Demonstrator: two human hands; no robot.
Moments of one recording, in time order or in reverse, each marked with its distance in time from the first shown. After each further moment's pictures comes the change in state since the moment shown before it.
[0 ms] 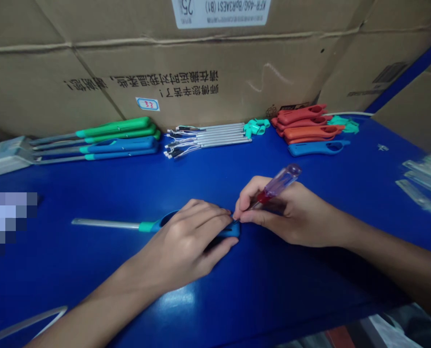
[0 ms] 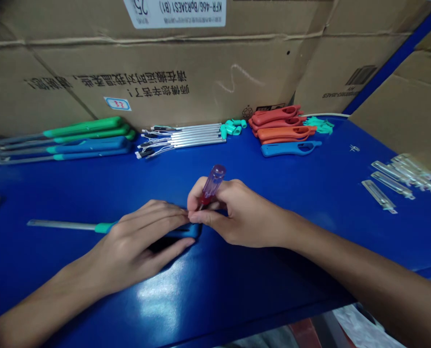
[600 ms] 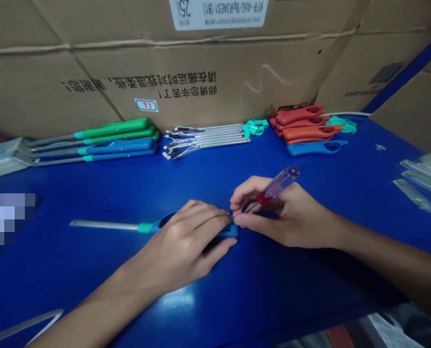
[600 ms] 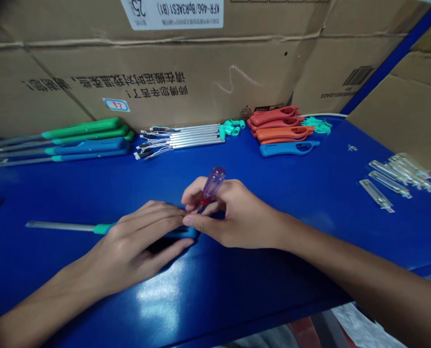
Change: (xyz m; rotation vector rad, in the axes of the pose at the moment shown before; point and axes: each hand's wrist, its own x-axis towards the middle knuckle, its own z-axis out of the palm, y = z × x) left_hand 0.000 0.000 0.000 -0.005 0.002 -0.007; right_hand 0.001 0.001 0.007 0.032 0.081 0.003
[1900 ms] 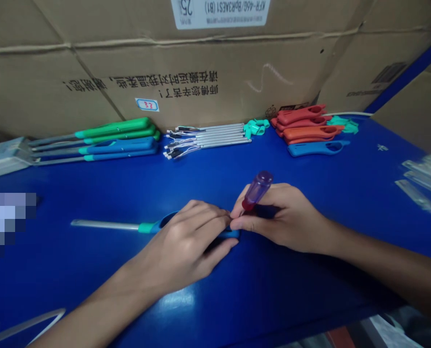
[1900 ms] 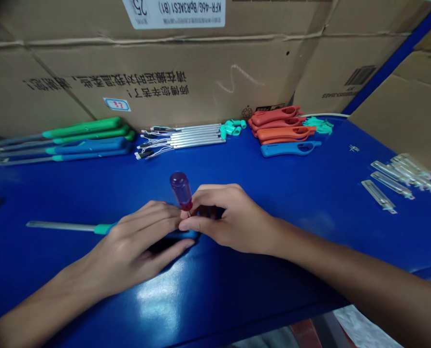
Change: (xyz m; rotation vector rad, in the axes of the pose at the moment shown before) left_hand -0.001 0.000 0.000 -0.011 -0.006 -0.001; right_hand 0.001 0.007 0.006 -0.160 0.063 -0.155
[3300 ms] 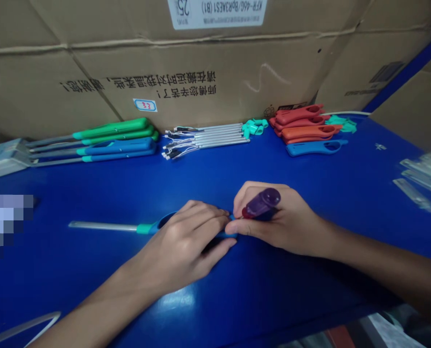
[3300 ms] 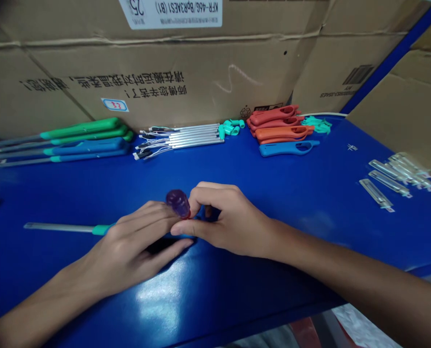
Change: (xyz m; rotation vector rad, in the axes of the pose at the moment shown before) left_hand 0.000 -0.001 0.001 -0.014 -0.002 -0.004; right_hand -0.001 0.000 0.003 0.007 0.043 0.005
